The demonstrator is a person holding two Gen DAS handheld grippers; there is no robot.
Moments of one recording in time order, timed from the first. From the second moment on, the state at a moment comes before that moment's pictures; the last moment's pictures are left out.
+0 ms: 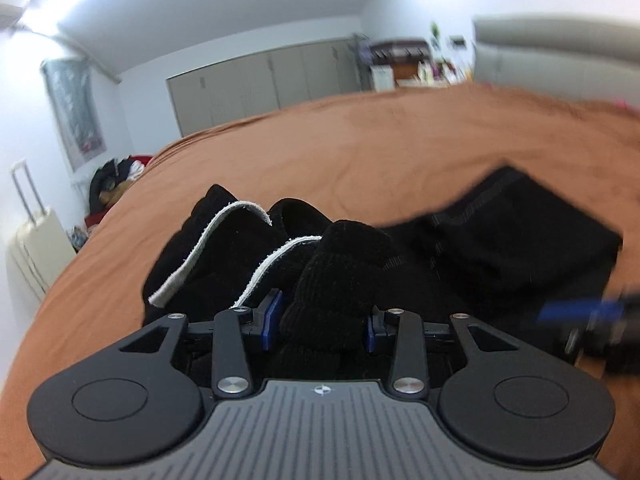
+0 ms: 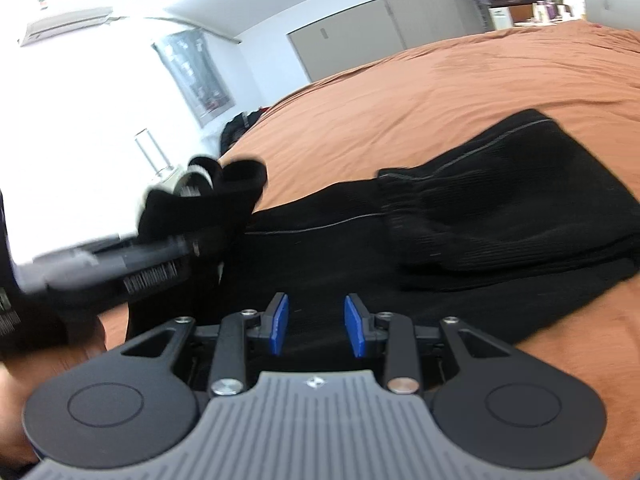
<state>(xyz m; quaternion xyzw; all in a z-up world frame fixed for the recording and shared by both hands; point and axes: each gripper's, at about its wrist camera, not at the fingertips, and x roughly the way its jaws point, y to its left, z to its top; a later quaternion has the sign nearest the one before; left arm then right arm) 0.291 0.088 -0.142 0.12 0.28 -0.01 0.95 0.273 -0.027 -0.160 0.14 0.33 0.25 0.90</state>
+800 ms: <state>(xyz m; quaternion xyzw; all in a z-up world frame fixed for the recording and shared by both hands) 0.202 0.307 -0.165 -0.44 0.30 -0.03 0.85 0.376 0.054 -0.146 0.09 0.40 0.37 0.83</state>
